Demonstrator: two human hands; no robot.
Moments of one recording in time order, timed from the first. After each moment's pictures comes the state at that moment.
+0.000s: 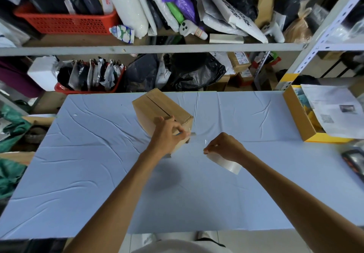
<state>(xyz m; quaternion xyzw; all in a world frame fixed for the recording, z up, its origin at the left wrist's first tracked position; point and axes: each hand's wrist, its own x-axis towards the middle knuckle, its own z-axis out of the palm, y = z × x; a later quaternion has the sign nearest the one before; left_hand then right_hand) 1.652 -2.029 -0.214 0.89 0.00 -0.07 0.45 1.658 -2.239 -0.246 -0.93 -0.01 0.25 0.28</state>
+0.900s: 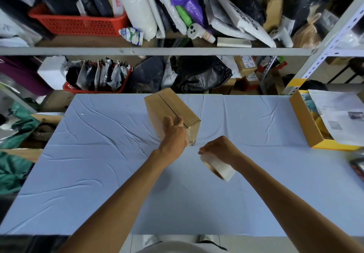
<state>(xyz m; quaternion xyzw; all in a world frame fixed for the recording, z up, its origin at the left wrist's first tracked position) 1.665 -2.038 -0.235 0.99 -0.07 -0.11 0.09 1.655 -2.209 -0.245 -0.86 0.05 0.26 0.43</state>
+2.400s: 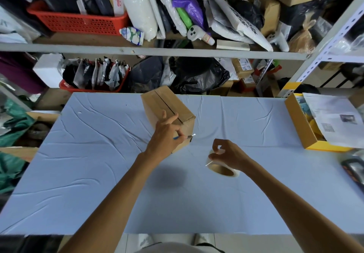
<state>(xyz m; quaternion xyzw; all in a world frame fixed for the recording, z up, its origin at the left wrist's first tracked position) 1.648 -2.002 -0.225 0.93 -0.08 -0.02 0.37 1.644 -2.236 -0.259 -0.93 -0.03 0.19 0.31</state>
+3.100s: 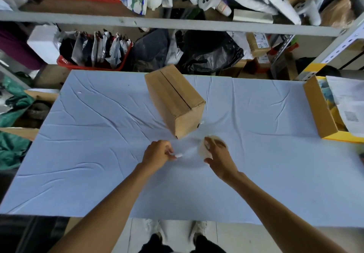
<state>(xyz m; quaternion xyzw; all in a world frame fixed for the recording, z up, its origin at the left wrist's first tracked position) 1.621 -1.963 -0.343 0.92 0.06 -0.18 0.33 1.616 -2.189 -0.330 -0.94 -0.07 0.19 0.27</state>
